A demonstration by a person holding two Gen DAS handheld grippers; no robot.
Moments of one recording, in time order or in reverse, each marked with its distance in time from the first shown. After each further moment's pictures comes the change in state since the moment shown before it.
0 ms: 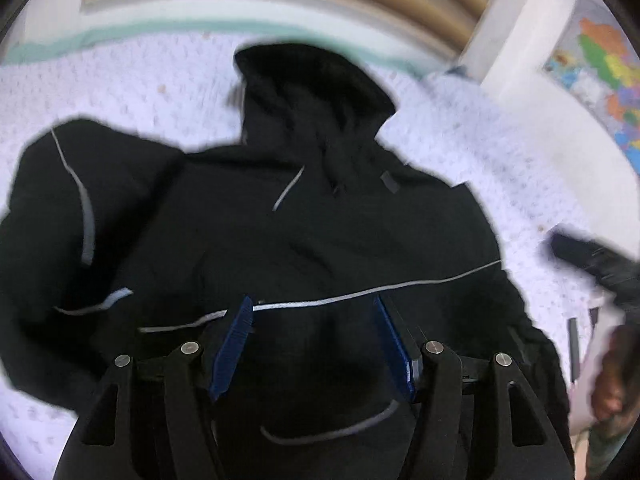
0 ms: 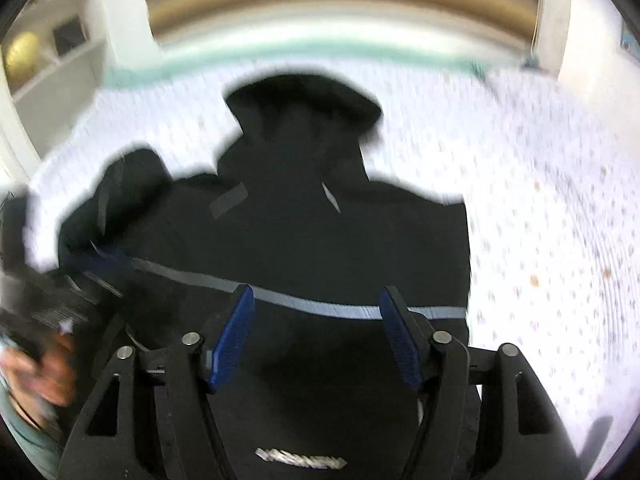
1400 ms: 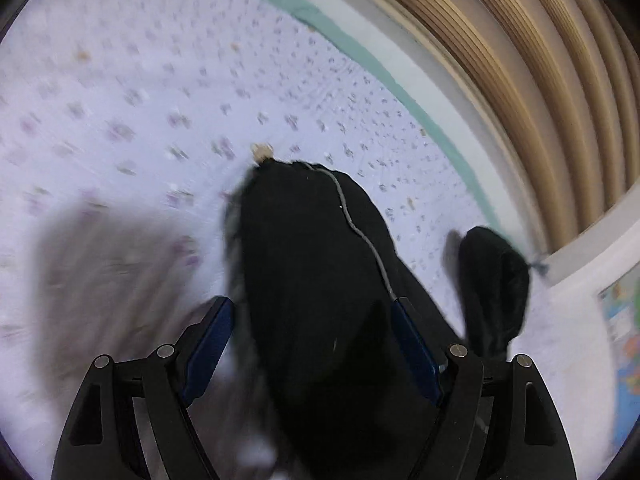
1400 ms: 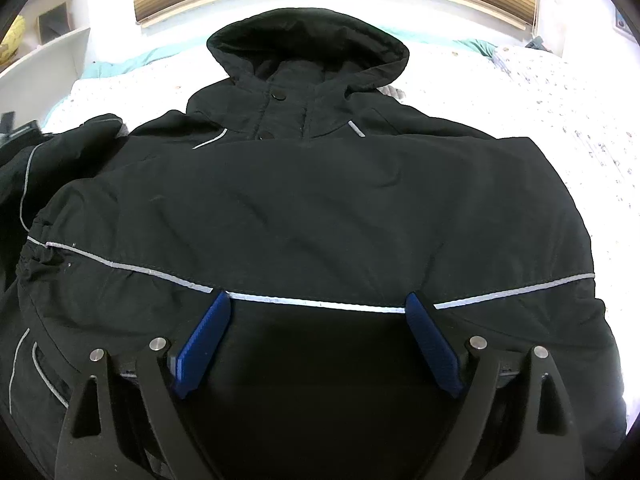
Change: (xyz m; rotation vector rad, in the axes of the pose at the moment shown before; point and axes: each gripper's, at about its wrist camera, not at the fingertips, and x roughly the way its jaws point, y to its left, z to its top) left arm 0.001 0.296 0.067 -0.581 -0.257 -0.075; right arm 0.141 0.021 -0.075 0.026 -0.028 -0.059
